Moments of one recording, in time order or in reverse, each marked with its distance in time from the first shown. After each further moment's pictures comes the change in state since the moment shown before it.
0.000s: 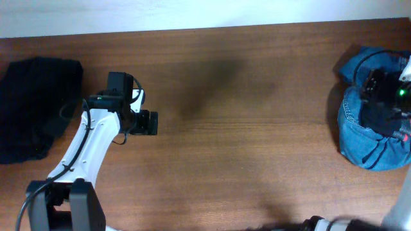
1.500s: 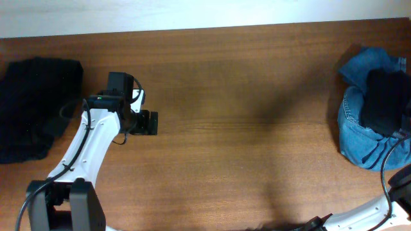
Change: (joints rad) left arm 0.000 0.001 0.000 0.000 0.000 0.000; right arm -0.468 0.528 -0.019 0.249 -0.228 0.095
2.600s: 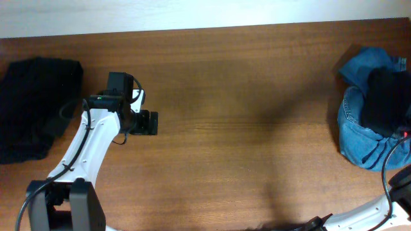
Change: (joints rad) left arm 0.000 0.000 0.000 0.000 0.000 0.000; right arm -0.008 0.000 -0.087 0.072 -0.082 0.047
